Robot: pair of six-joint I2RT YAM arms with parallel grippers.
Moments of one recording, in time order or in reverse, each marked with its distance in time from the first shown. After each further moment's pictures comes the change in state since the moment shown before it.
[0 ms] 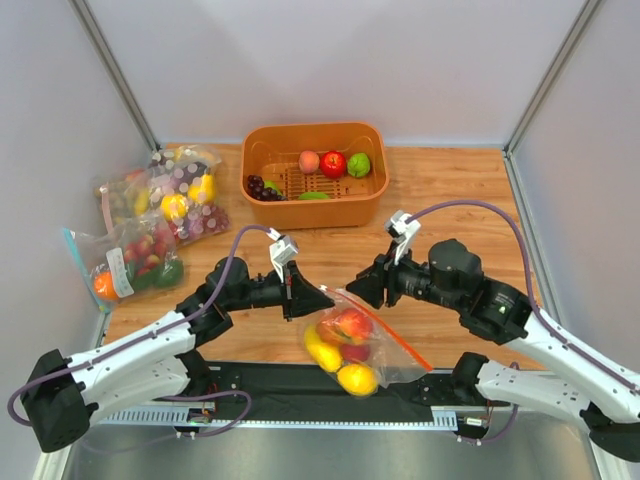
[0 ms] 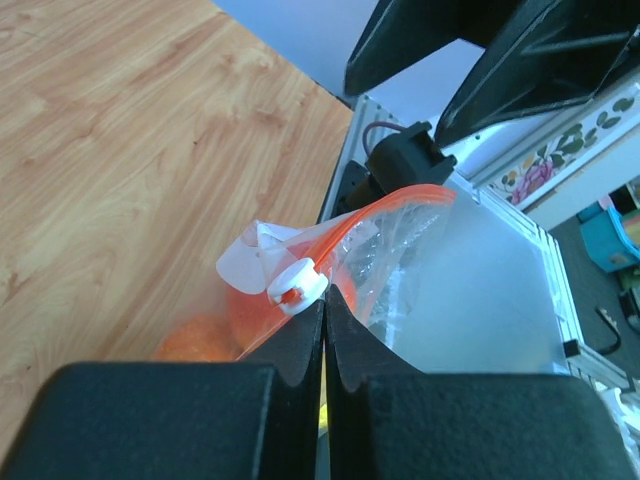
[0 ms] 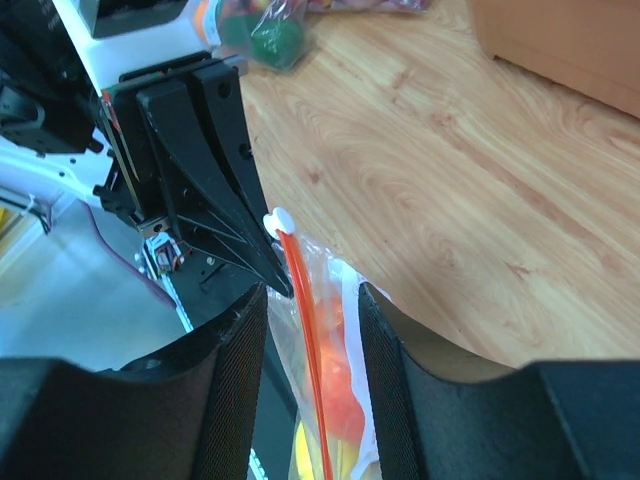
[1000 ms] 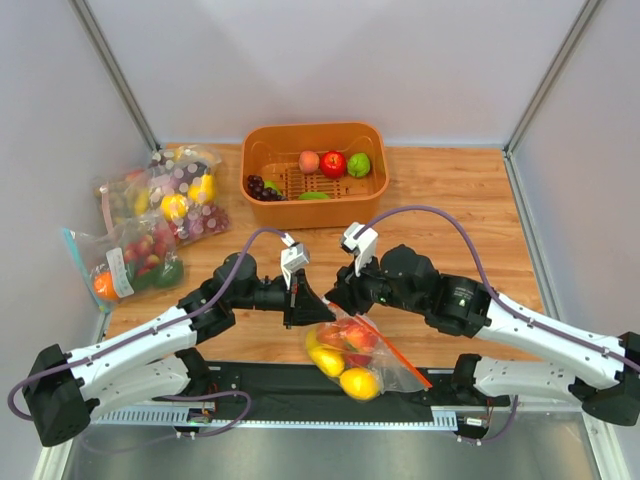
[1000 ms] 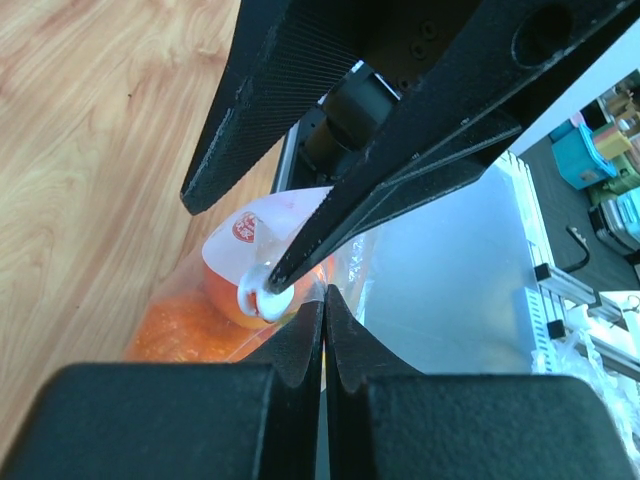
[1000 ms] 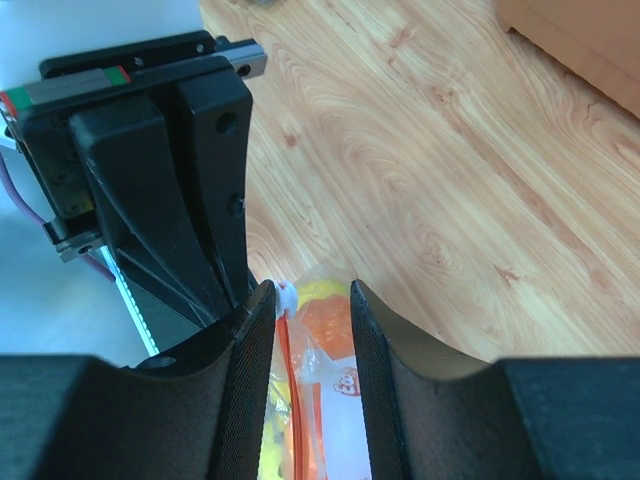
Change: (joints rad) left arm -0.029 0.038 0.079 -0.139 0.145 0.075; right arm 0.199 0.213 0.061 0.009 0.172 -0.120
